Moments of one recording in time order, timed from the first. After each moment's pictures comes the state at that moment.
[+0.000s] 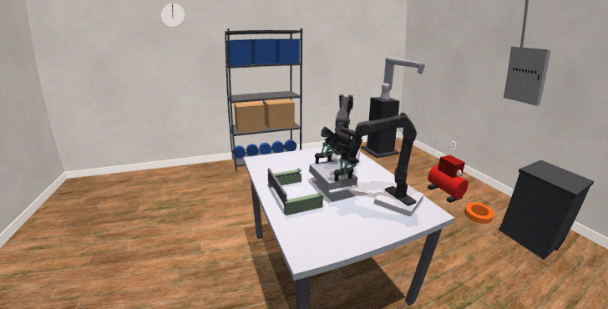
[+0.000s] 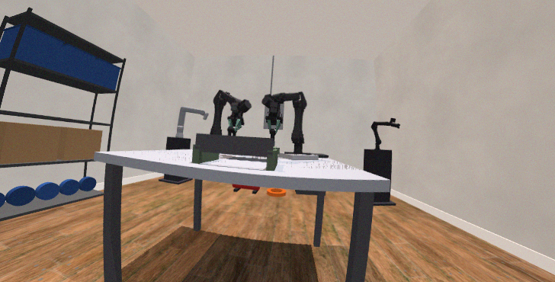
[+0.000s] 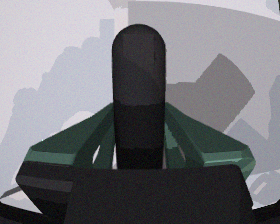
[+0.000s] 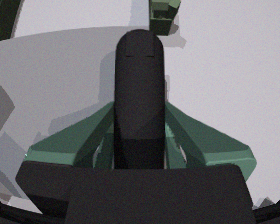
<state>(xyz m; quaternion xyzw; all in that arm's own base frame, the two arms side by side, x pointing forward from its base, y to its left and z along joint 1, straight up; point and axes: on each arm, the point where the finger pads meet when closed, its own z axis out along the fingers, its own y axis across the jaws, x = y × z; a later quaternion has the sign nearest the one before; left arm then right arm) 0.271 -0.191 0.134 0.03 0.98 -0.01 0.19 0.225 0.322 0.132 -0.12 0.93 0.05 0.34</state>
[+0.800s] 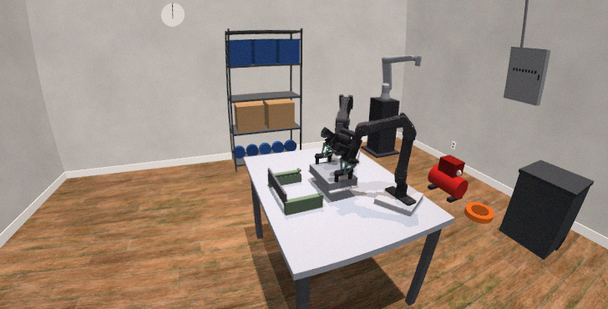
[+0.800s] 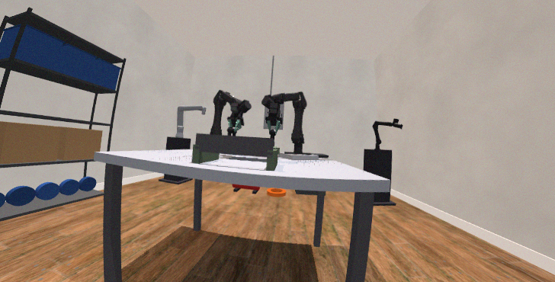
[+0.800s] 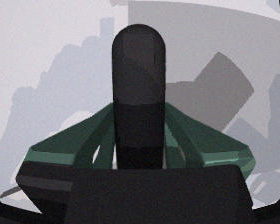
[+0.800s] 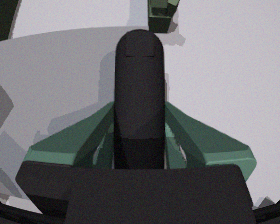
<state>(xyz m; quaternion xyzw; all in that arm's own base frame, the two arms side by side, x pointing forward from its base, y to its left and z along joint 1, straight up) 0.270 -0.192 0.129 0.03 0.98 -0.01 0.18 0.225 0.321 0.129 -0.13 0.93 0.05 0.34</state>
